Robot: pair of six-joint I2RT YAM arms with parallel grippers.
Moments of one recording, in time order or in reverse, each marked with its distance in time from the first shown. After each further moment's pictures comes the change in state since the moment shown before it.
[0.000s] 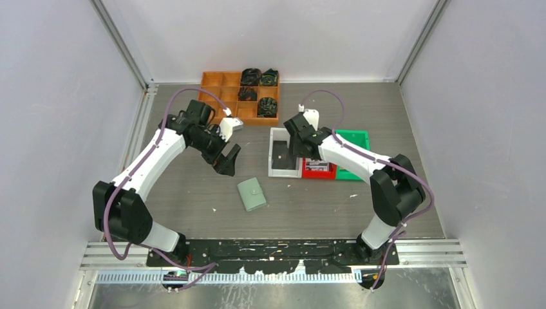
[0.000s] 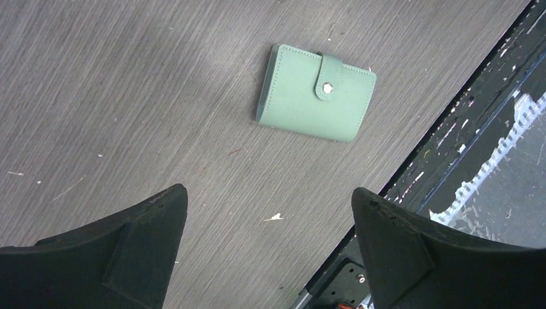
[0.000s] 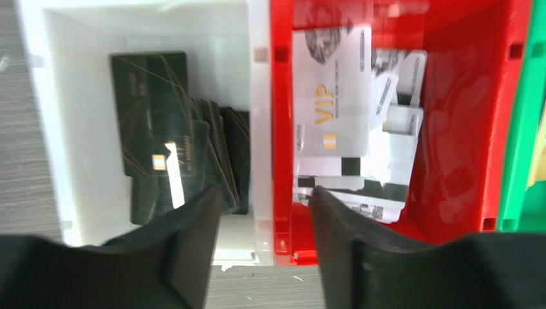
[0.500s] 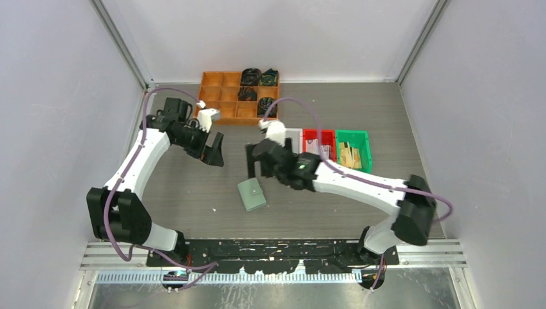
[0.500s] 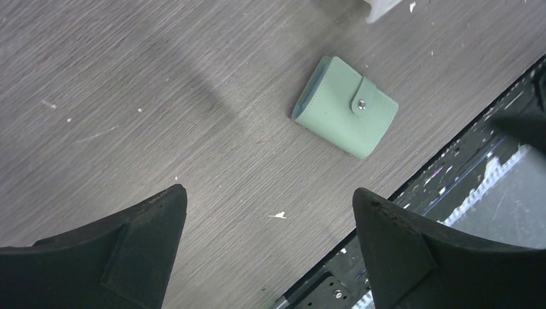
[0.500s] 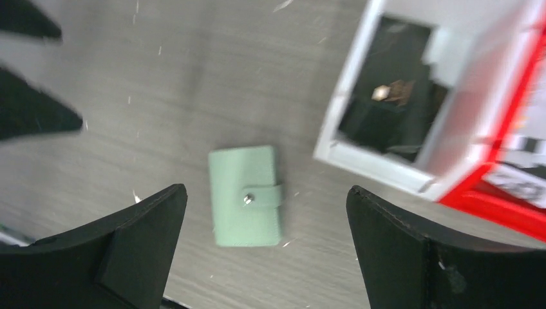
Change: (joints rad) left arm 0.179 -0.029 -0.029 0.027 0.032 -0.092; right arm 0.397 -0.214 0.035 0.056 0.103 0.032
